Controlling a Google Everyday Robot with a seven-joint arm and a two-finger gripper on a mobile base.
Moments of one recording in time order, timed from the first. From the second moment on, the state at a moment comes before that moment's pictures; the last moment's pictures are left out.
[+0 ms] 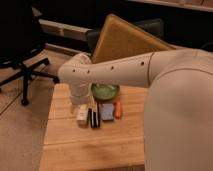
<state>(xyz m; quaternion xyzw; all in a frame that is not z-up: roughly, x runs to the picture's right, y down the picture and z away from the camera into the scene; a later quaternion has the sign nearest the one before) -0.107 0.103 0.703 -0.26 0.23 0.64 0.68</state>
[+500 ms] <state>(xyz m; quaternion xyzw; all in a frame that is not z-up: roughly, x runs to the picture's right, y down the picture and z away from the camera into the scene) -0.093 0.063 0.719 -0.18 0.21 0.62 0.74</state>
